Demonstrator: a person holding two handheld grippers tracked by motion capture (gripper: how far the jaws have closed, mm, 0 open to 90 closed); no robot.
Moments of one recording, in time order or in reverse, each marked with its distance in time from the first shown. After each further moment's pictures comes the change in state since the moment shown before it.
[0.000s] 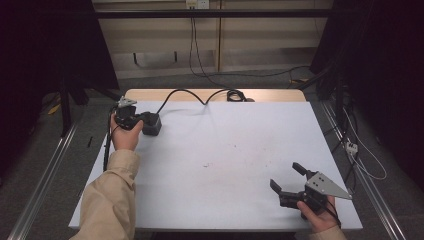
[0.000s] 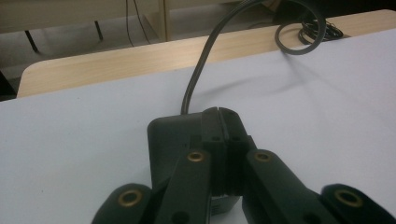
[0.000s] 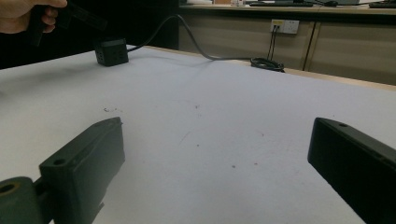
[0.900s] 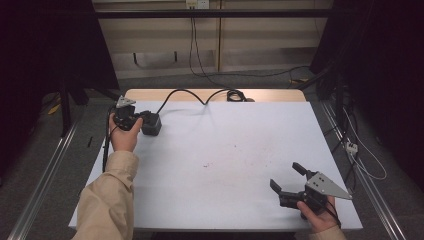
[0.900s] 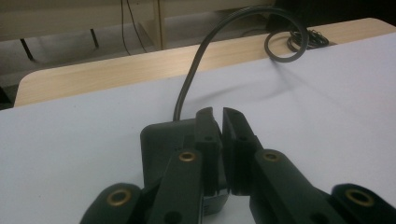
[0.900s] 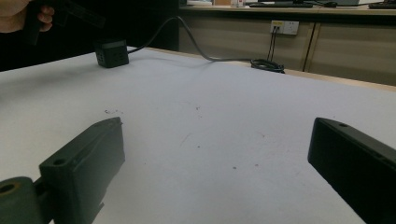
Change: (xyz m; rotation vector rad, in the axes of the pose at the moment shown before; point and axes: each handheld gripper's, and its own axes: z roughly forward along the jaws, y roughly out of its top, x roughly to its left) left arm -0.004 0.003 -0.009 -0.025 -0.020 0.009; right arm 0.001 0.001 0.000 -0.005 -0.003 0.010
